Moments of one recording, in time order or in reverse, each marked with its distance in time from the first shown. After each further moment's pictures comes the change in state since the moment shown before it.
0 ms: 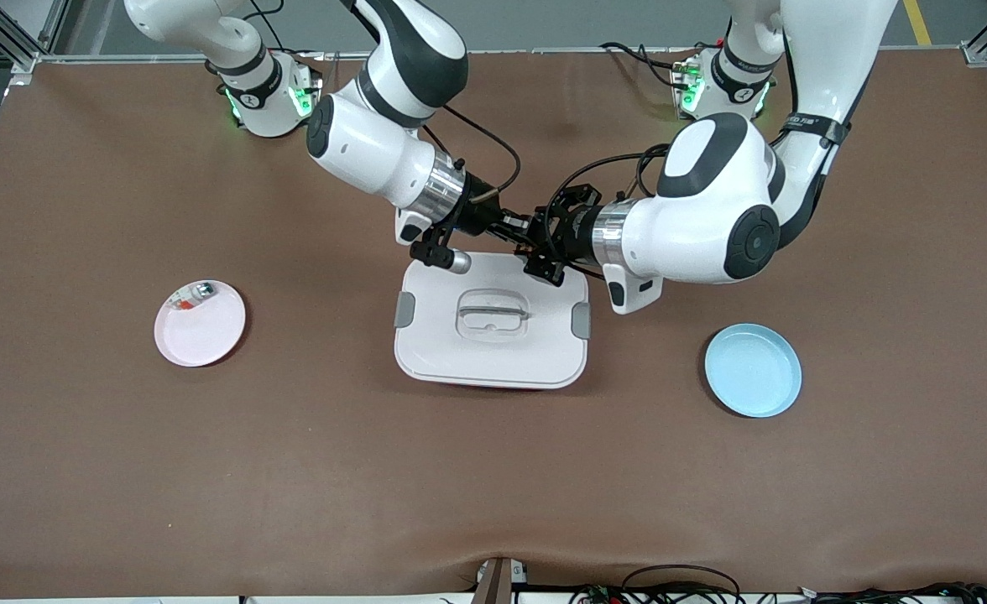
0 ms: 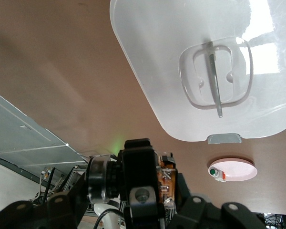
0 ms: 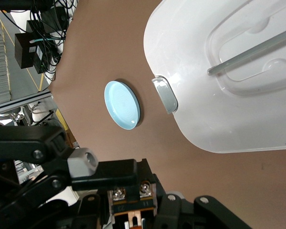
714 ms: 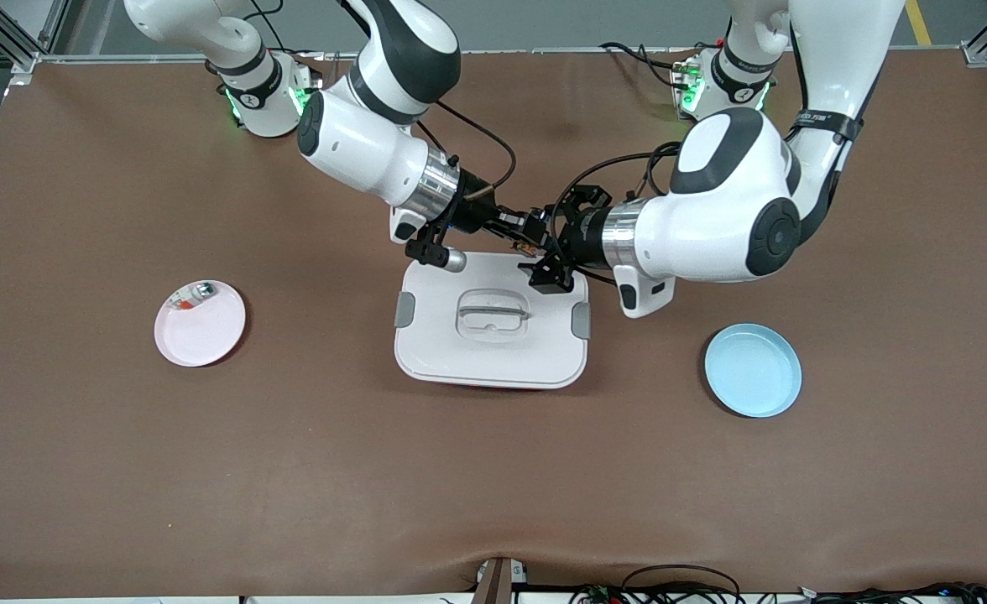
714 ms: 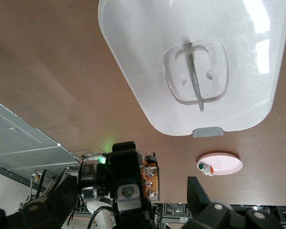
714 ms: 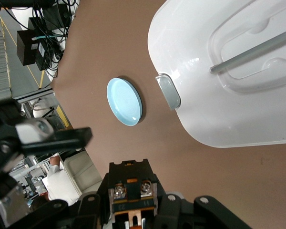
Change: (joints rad) left arm 0.013 0.000 0.009 0.055 0.013 0.001 0.000; right arm -0.011 -0.026 -0.011 0.002 -0.011 -0.060 0.000
